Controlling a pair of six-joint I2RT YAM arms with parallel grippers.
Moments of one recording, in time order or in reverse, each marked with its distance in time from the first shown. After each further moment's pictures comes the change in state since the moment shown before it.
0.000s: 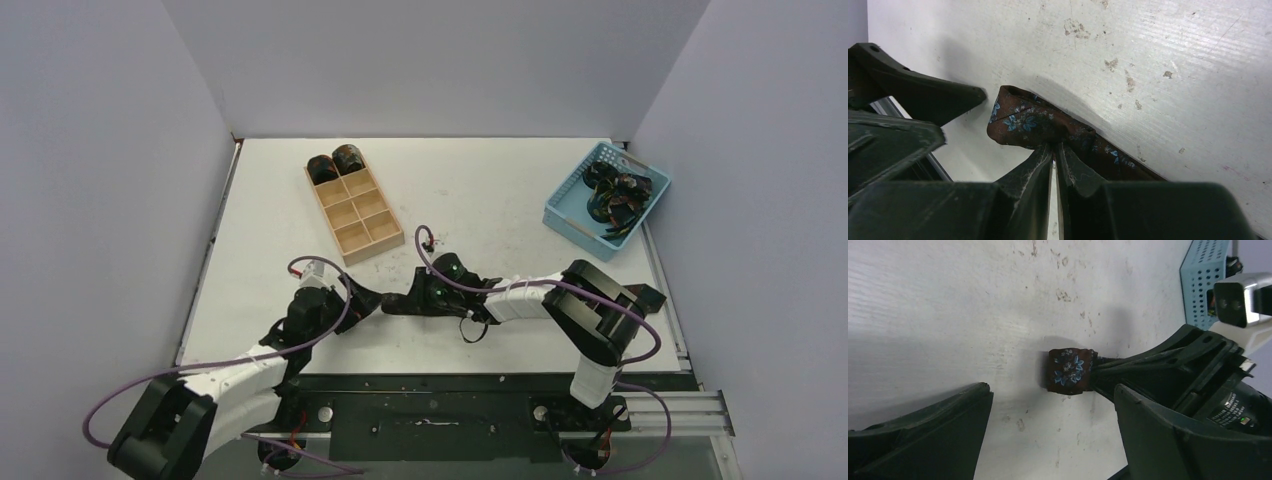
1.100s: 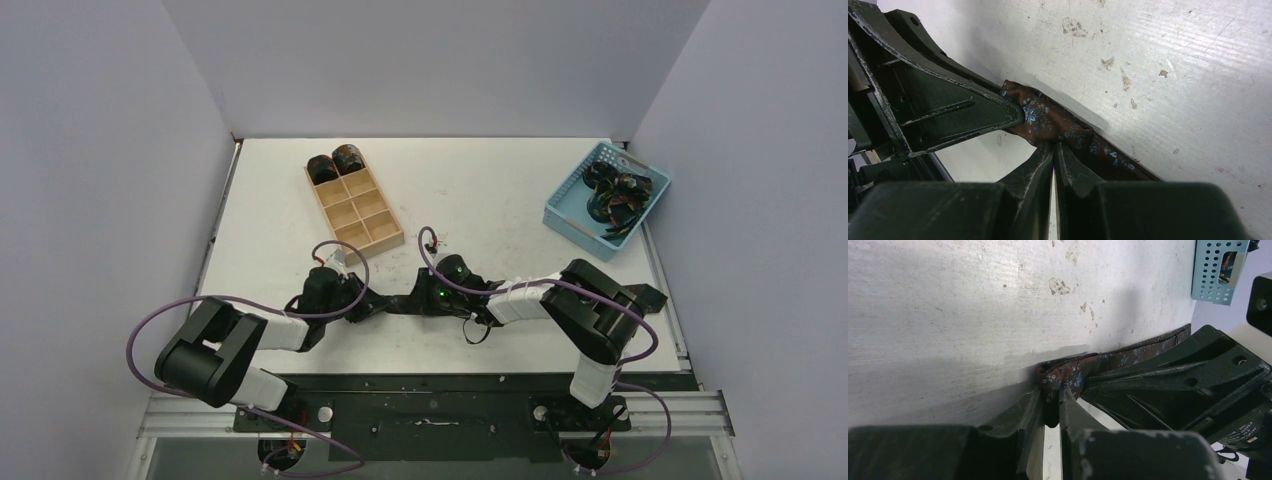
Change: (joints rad) left arm 0.059 0.522 0.158 0.216 0.294 -0.007; right arm -0.019 0.009 -0.049 0.093 -0.027 -0.003
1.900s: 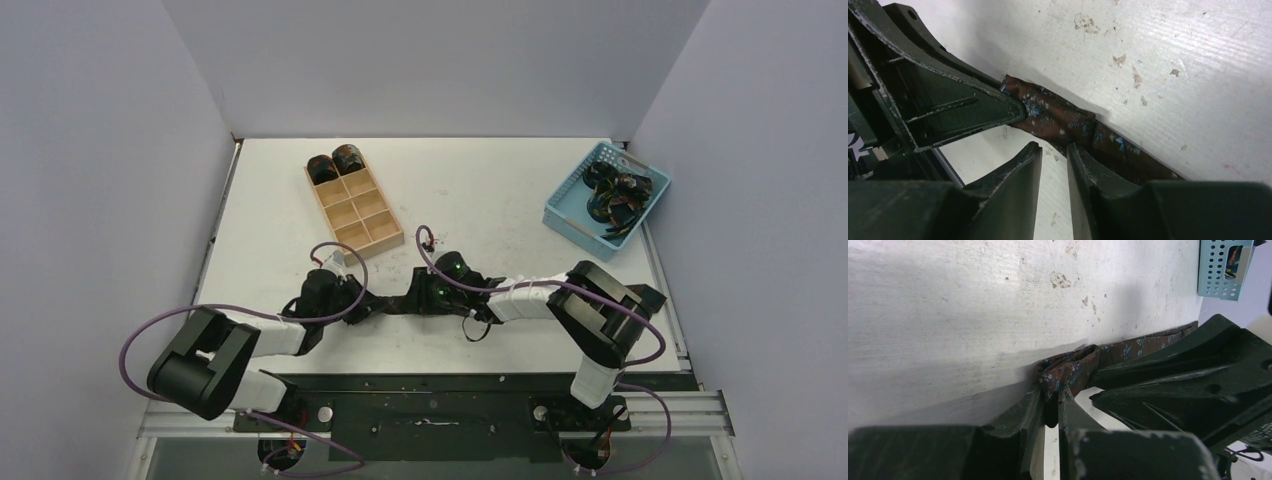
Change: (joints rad) left arm -0.001 -0.053 -0.013 -0.040 -0.013 0.032; right arm 0.002 -0.016 0.027 -0.056 -0.021 -0.031
